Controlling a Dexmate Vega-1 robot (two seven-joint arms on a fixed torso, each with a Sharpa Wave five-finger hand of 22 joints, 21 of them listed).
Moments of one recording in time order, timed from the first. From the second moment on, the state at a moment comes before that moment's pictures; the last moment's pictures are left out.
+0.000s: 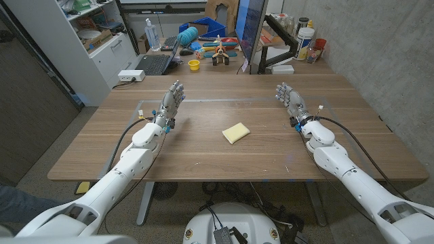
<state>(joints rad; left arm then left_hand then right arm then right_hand) 0.85 0.44 0.29 -1.30 -0.57 -0.25 -0.09 0.23 -0.12 0.46 0.10 0.32 0.01 0.05 0.20 0.18 -0.02 0.00 0.21 0.19 -0.09 0.01 0.19 0.18 -0.11 -0.03 0.33 0.17 -0.85 -0.45 -0.31 -1.29 0.60 0.27 0.06 0.22 0.10 0.42 -0.04 0.17 0.25 0.09 0.19 0.21 0.22 0.11 0.22 0.19 0.09 0.05 0.20 0.19 0.04 -0.03 0.54 0.17</state>
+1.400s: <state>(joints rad) 0.86 0.06 -0.17 -1.31 -0.11 -0.12 -0.39 0.25 -0.10 0.47 0.10 0.33 0.02 0.05 0.20 0.18 -0.02 0.00 0.21 0.19 -0.09 0.02 0.19 0.18 -0.10 -0.02 0.32 0.17 -0.87 -0.15 0.02 -1.25 0.29 0.17 0.26 0.23 0.11 0.42 -0.04 0.17 0.26 0.08 0.19 0.20 0.22 0.12 0.22 0.19 0.09 0.05 0.20 0.19 0.04 -0.03 0.53 0.17</state>
